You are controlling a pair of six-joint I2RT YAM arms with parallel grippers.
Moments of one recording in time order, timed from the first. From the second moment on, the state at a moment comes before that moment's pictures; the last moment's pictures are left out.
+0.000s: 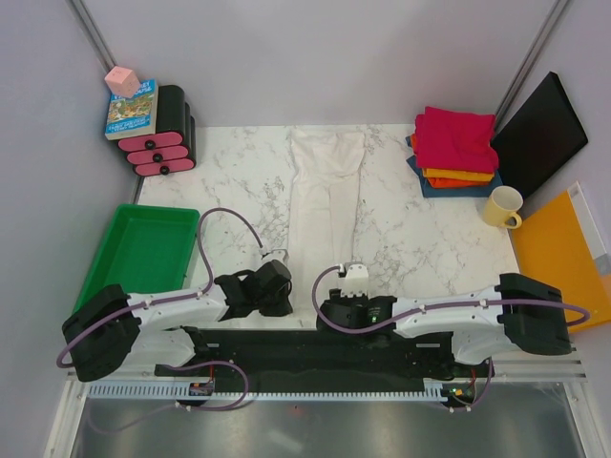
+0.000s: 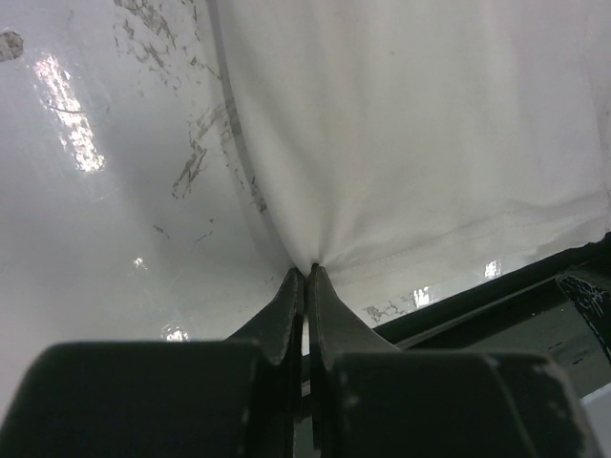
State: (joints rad) left arm -0.98 1.21 0.48 -0.26 -0.10 -0.87; right arm 1.41 1.37 0.72 -0.53 0.61 1.21
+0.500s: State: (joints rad) left arm -0.98 1.19 0.47 -0.31 -0.10 -0.87; right arm 1.41 1.42 0.68 -0.53 0.63 1.31
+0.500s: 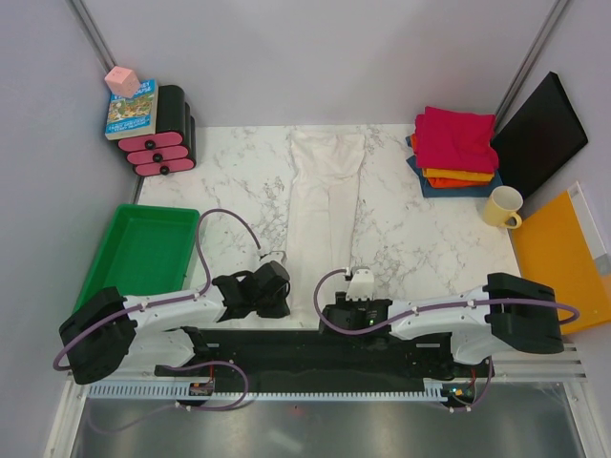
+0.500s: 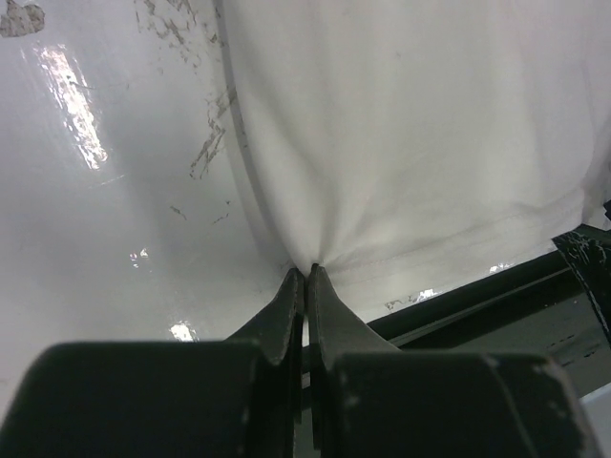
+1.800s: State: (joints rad) left arm -0.99 1.05 0.46 -0.43 -0.13 -0.87; right arm 1.51 1.46 0.73 -0.60 0.69 1.55
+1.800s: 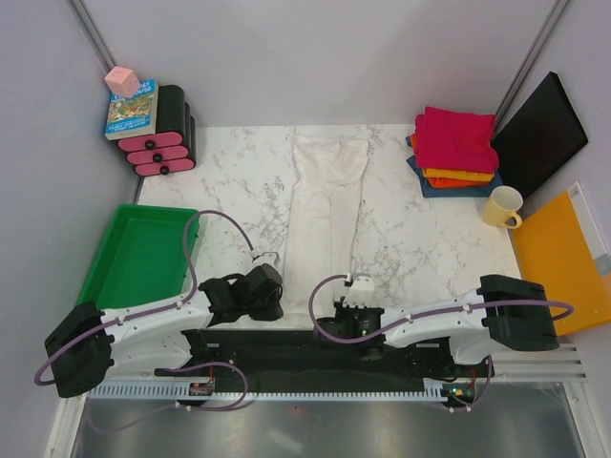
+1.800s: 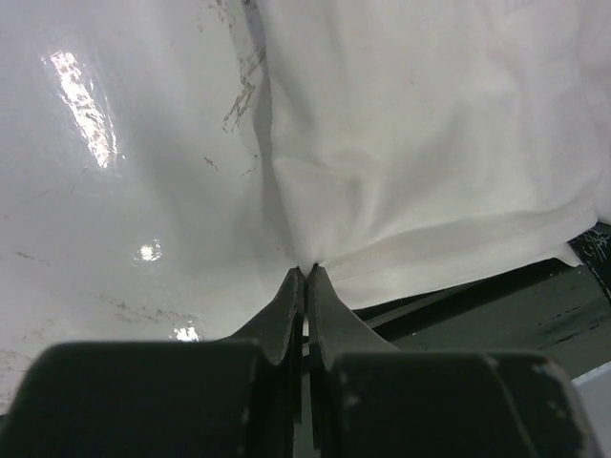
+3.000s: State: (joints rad) left arm -0.81 1.42 1.07 -0.50 -0.32 -0.63; right arm 0.92 1.48 1.09 -0.61 0.76 0.88
